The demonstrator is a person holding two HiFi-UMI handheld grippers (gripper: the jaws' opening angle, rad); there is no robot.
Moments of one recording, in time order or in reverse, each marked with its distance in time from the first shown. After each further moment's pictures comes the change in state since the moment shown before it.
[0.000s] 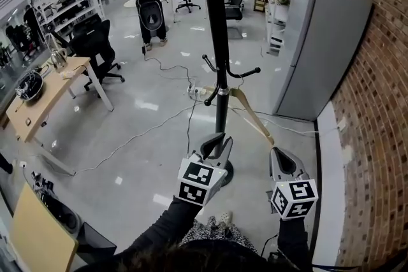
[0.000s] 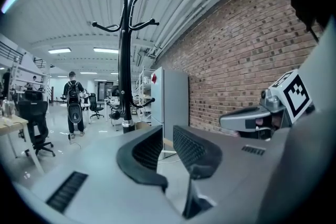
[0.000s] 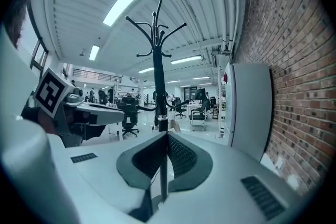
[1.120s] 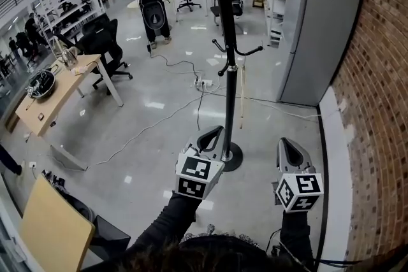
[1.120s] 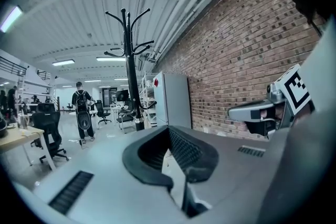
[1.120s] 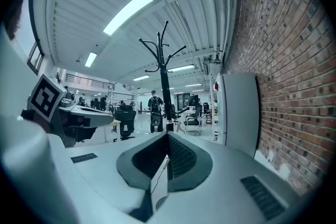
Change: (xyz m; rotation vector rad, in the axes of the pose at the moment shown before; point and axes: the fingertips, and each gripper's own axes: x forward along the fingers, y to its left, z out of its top) left arm -0.133 -0.024 -0.006 0.066 -0.010 0.068; right arm -0.111 0.067 0.000 0.041 -0.088 -0.082
